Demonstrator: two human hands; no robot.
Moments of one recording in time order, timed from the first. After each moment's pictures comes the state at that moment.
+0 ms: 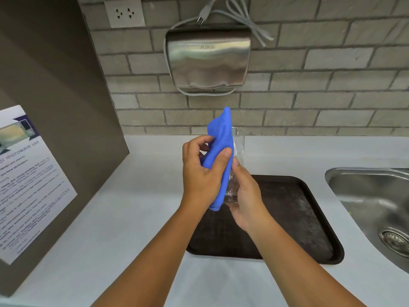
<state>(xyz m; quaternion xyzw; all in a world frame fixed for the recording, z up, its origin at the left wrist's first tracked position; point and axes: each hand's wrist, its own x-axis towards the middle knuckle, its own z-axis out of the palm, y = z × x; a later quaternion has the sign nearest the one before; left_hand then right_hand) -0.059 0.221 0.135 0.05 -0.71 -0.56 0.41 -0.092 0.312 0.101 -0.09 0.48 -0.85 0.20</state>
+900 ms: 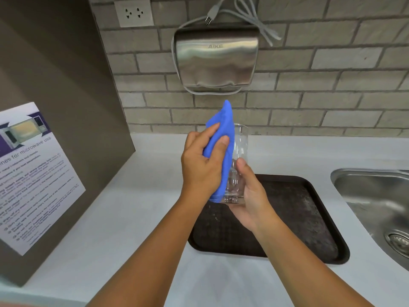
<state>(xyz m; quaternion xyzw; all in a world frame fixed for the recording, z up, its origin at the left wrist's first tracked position) -0.052 0.213 0.154 0.04 -0.72 -0.54 0.43 -0.085 0.312 0.102 -0.16 0.40 -0.86 0.27</state>
